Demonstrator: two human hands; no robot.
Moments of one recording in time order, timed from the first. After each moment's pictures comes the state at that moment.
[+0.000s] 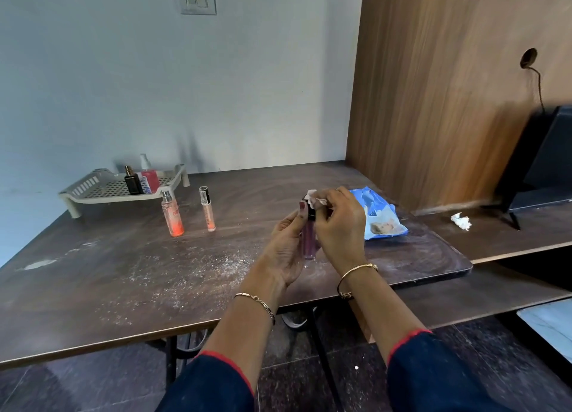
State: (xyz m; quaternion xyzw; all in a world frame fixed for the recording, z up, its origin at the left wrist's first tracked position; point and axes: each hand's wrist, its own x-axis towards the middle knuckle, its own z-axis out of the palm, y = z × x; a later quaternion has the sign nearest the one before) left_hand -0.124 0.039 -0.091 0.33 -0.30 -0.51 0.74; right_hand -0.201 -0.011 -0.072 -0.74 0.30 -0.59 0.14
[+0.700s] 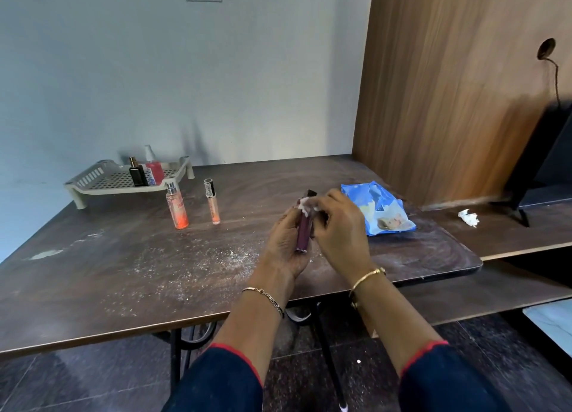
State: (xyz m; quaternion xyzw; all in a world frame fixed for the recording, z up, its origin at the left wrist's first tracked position) left_hand -0.115 0.030 -0.098 0.25 -0.15 -0.53 0.80; right_hand -0.203 0.002 -0.075 -0.81 0.25 -0.52 0.11
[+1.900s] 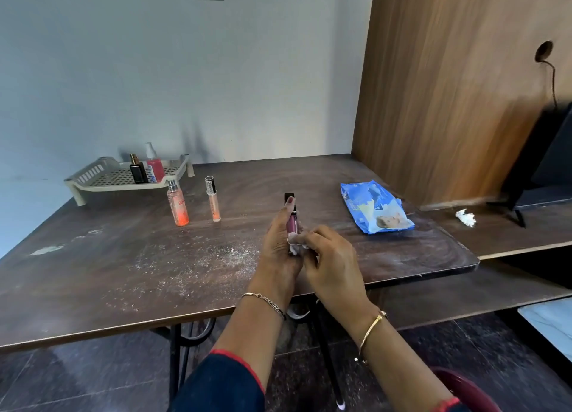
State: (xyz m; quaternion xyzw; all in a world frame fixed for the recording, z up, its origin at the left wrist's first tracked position) left_hand -0.110 0.040 -0.105 0.29 -0.07 -0.53 0.80; right_hand -0.220 0.045 -0.107 -0.84 0.22 -0.47 0.14
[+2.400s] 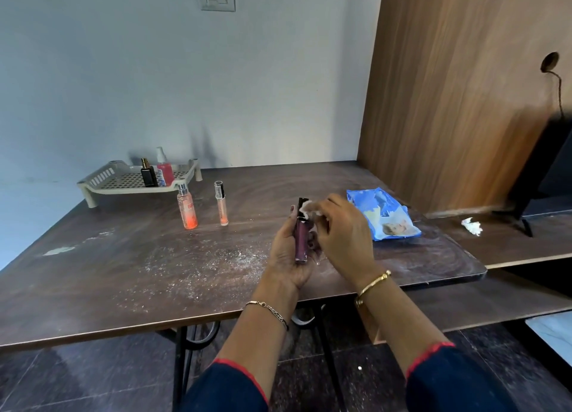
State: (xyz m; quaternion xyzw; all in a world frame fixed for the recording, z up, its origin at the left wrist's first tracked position) left_hand -0.115 0.051 -0.099 0.26 -0.12 -0.55 0.79; right_hand -0.203 0.014 -0.071 -0.84 0.25 -0.48 0.05
